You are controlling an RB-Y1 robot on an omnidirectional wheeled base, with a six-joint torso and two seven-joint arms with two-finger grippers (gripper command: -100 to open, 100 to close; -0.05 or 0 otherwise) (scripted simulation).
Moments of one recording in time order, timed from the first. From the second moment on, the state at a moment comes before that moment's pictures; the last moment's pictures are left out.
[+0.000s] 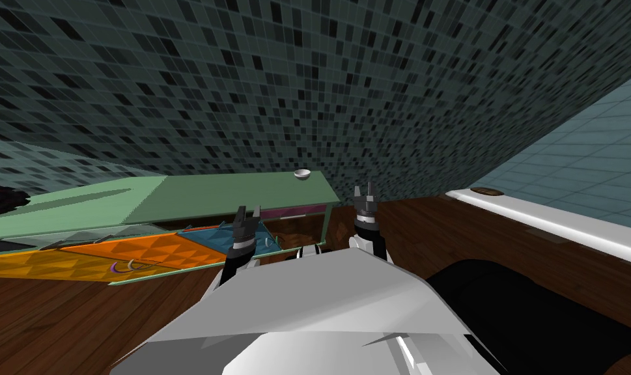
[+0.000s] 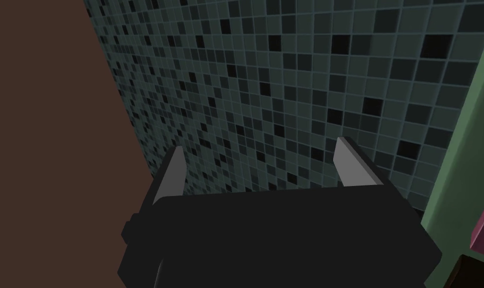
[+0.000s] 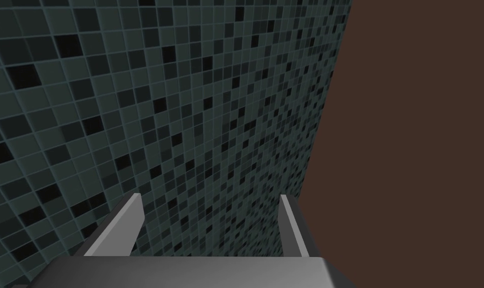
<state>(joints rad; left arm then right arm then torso) 0.44 0.19 -0.02 -1.89 0.04 -0.86 0.07 0.53 0.01 0.03 -2.33 -0.12 -0.55 0.01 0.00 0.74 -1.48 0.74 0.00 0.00</state>
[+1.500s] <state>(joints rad) 0.37 0.19 -0.02 -1.52 0.02 -1.11 0.08 0.53 0.01 0.03 -2.34 -0.12 -0.55 0.01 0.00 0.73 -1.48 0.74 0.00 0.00</state>
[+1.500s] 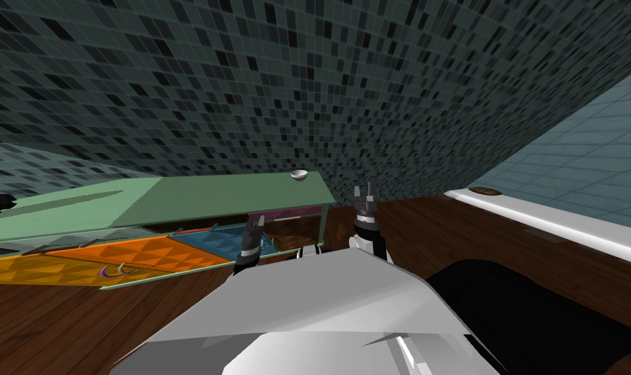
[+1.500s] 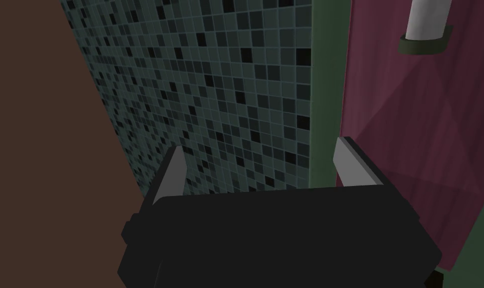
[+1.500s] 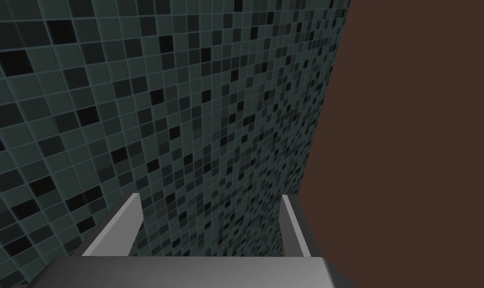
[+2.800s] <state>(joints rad) 0.30 0.13 -0.03 -1.18 0.00 -1.31 0.09 0.53 0.01 0.03 -2.34 -0.12 -0.55 0.01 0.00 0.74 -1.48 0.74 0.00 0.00</state>
